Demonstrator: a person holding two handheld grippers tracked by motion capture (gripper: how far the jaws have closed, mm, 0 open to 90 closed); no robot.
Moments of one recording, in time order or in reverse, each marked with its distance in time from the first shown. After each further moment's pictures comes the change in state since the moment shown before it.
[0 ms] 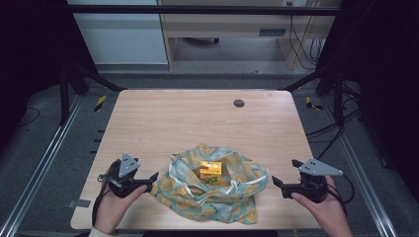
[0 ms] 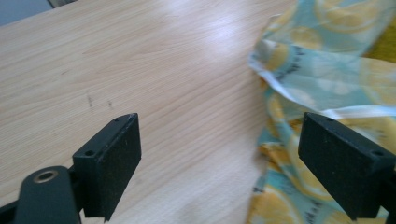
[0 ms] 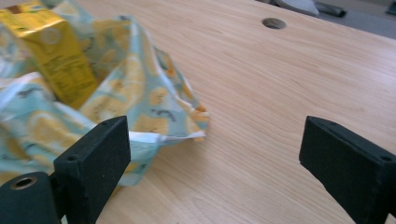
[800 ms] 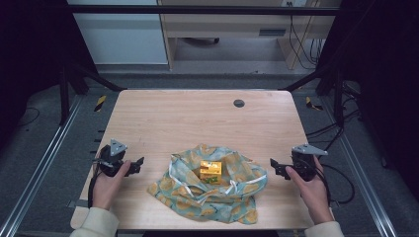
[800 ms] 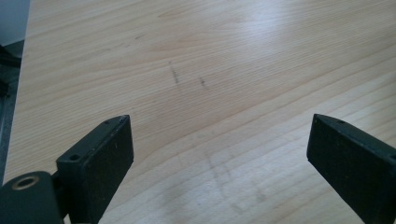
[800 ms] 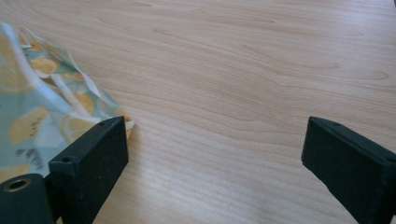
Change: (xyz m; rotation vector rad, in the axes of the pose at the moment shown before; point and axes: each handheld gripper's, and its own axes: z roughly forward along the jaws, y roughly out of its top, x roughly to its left) left arm 0.075 -0.017 0.046 0.069 0.125 -0.093; right arm -0.042 -0.007 0.069 0.090 -0.139 0.200
